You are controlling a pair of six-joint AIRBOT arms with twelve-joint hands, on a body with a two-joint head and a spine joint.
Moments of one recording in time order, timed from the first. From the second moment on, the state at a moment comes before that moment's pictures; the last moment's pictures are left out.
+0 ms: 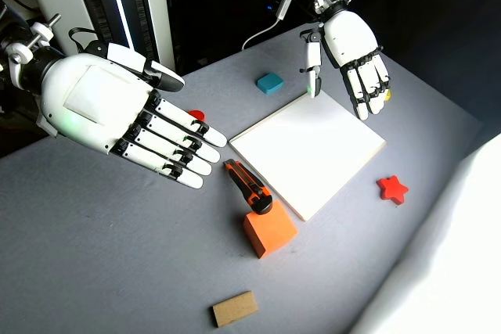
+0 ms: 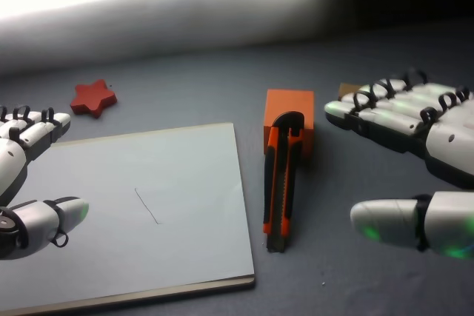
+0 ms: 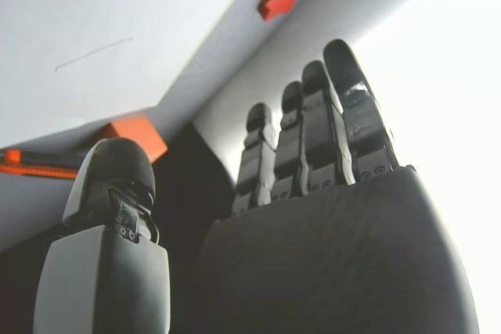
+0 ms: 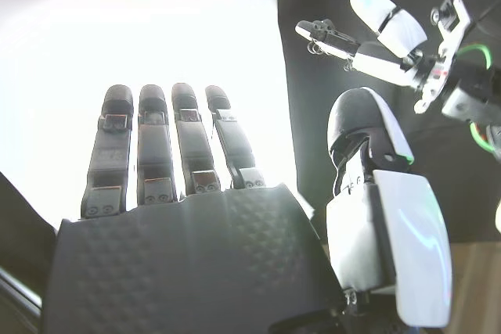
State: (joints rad) left arm 0.84 -0.68 0.60 -1.00 -0.95 1.68; right arm -0.53 -0.64 0.55 0.42 0.42 -1.30
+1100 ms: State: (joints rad) left arm 0.82 -0.68 0.62 -1.01 -0.89 1.68; right arm -0.20 -1.06 1.16 -1.78 0.59 0.21
